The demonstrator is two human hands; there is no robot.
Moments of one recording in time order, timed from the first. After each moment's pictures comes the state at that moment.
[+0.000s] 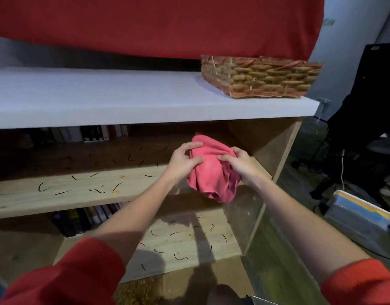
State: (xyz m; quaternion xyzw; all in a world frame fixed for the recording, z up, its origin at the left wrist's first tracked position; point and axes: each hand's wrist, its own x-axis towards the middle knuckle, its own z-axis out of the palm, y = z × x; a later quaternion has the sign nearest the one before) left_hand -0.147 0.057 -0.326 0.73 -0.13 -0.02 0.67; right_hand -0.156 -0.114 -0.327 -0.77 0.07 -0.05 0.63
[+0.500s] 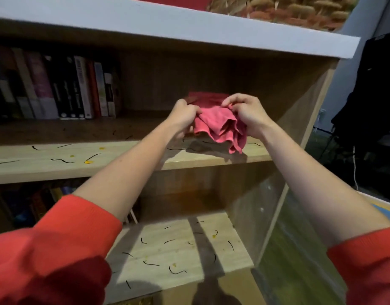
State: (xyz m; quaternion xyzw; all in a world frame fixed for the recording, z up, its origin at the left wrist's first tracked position) left_hand -0.058 0.040 -0.373 0.70 -0.13 0.02 0.70; right_hand -0.095 -0.113 -0.359 -0.77 -0.05 -0.20 0.60
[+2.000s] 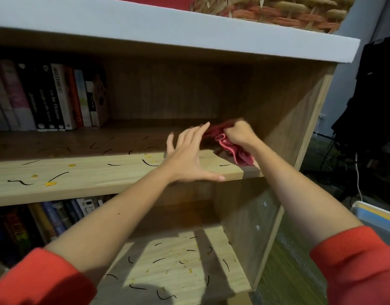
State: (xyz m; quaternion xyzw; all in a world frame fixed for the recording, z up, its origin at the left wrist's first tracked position) left_hand -0.070 0.015 -0.426 0.91 -0.32 0.15 0.20; right_hand -0.021 -0.167 -0.392 -0.90 0.06 -0.15 0.40
